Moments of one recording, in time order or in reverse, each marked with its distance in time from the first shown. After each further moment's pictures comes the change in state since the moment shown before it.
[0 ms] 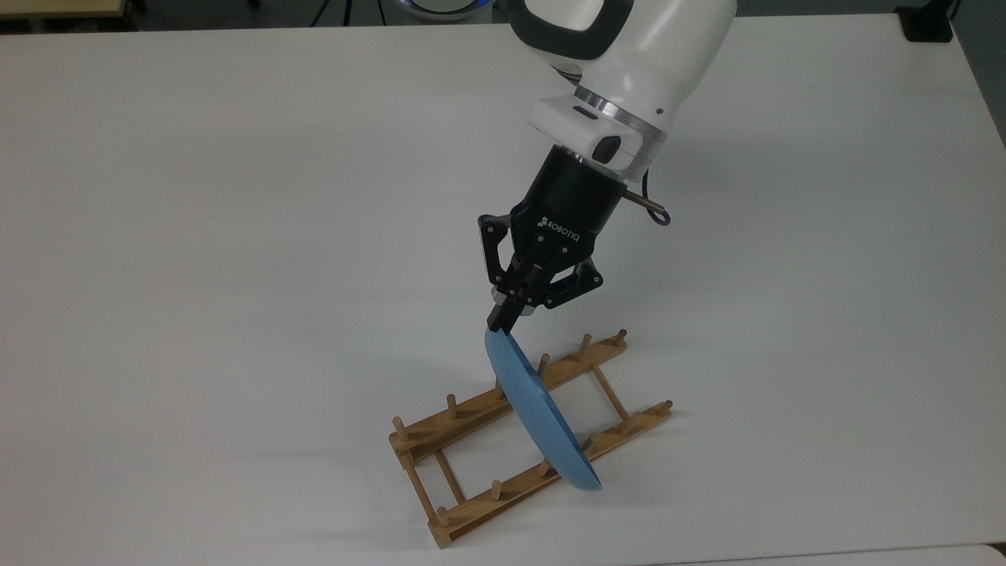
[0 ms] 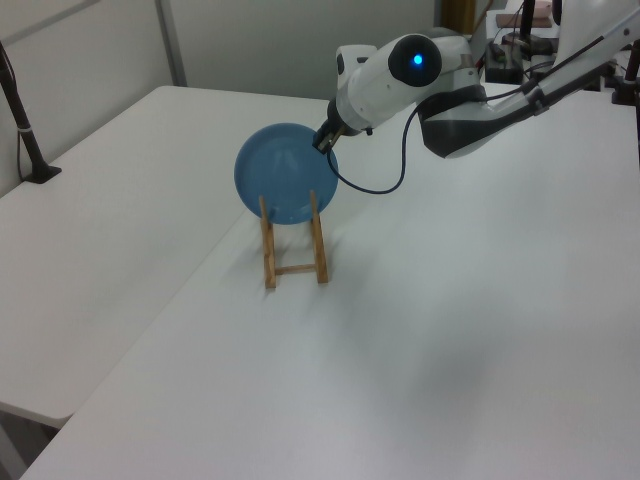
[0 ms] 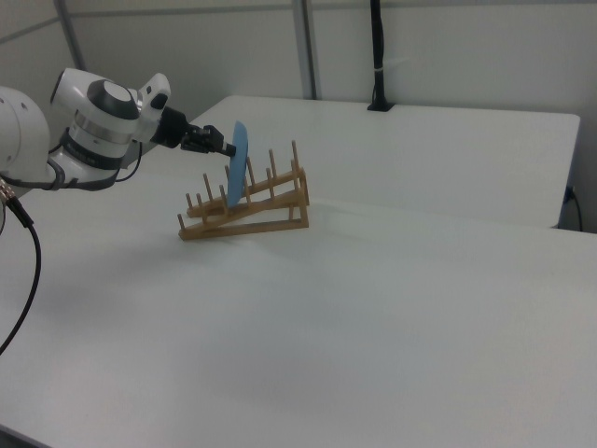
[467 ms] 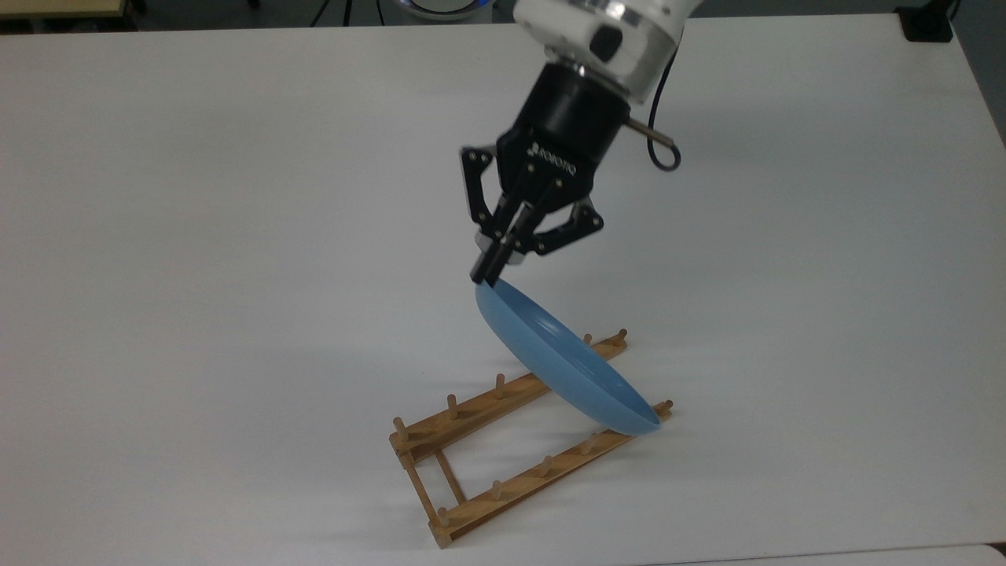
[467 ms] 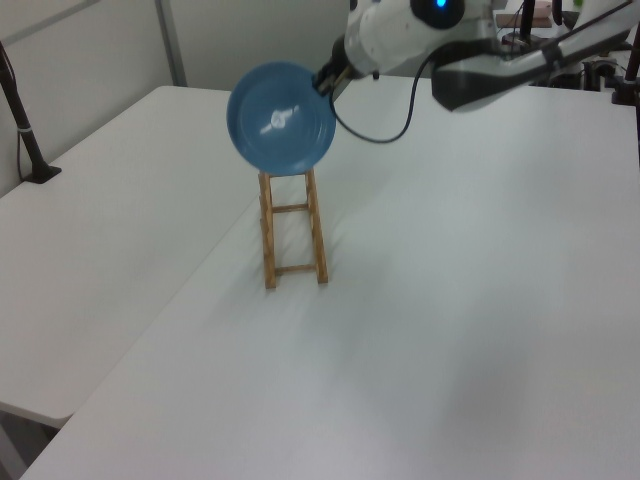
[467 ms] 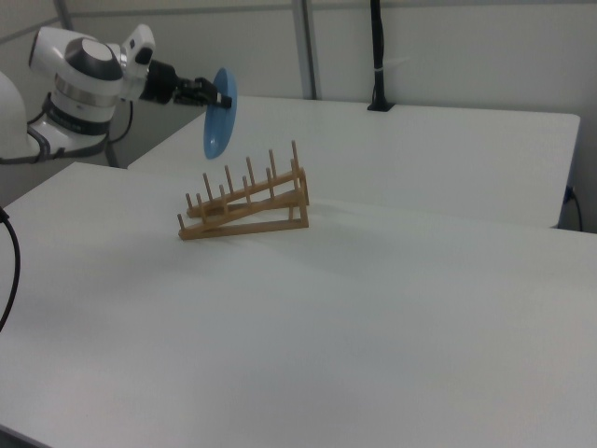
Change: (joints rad) arm -0.011 -0.112 -0.006 0.025 -0.028 -0.001 0.000
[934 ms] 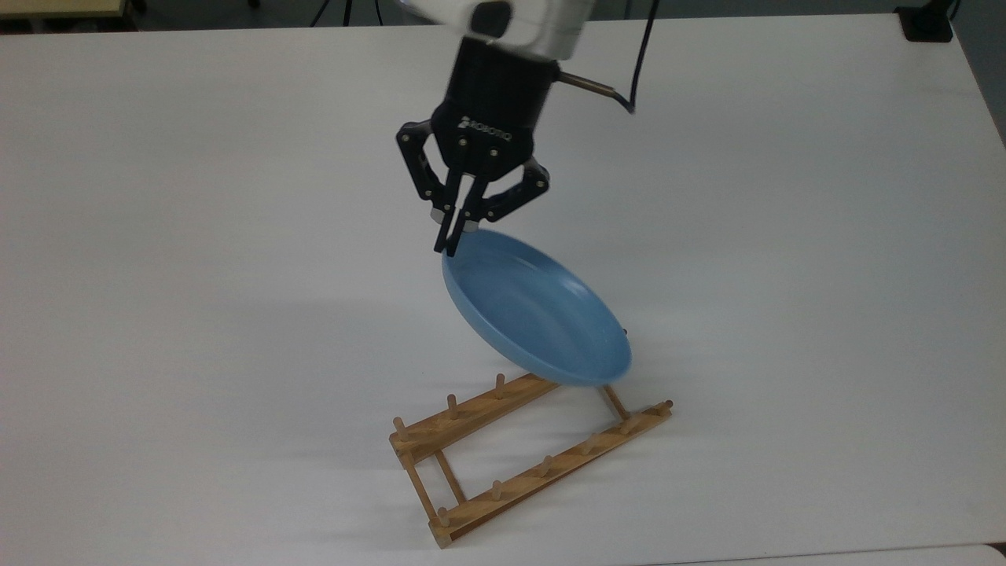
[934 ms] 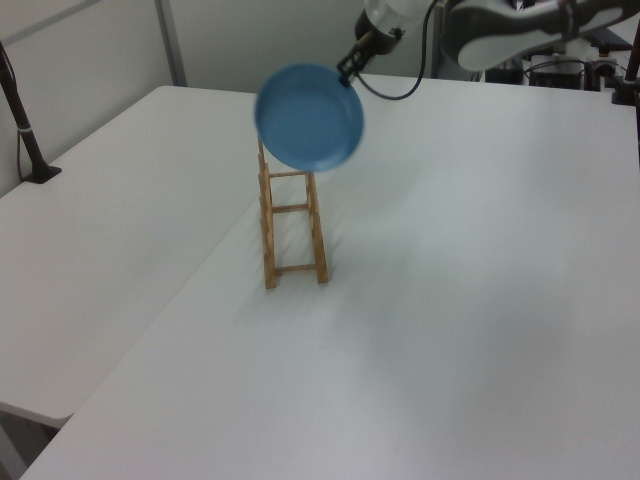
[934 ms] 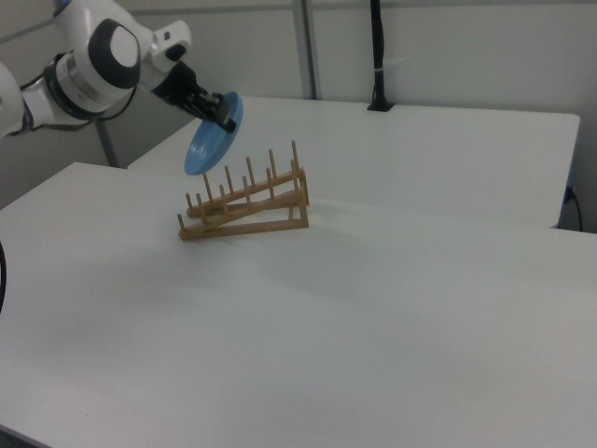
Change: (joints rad) arm -0.082 -0.076 -0.004 -0.045 0.557 -0.063 -0.363
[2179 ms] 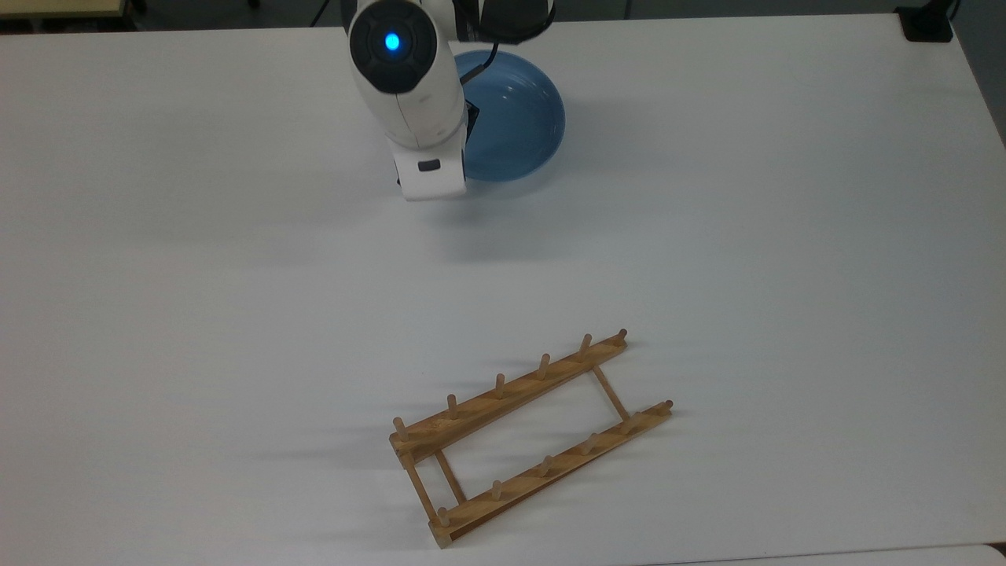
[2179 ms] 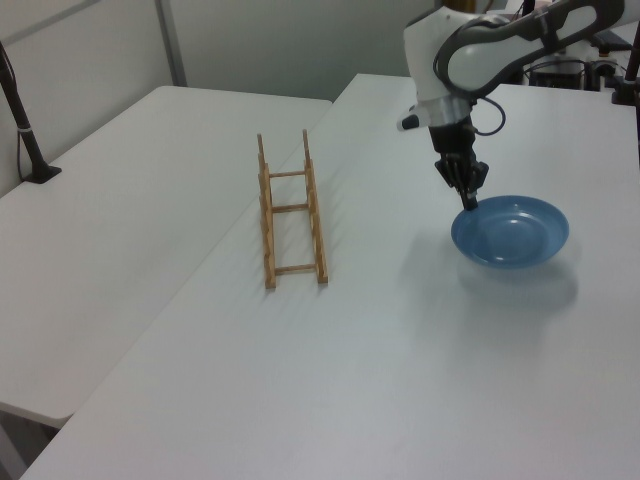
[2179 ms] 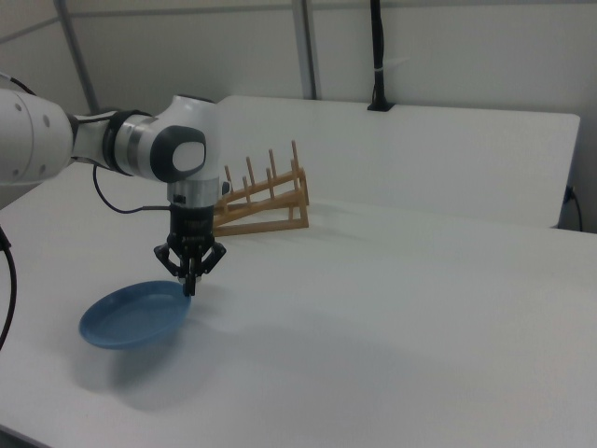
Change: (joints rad) arm -0.131 0.023 -0.001 -0.282 0.575 -0.523 -1.495
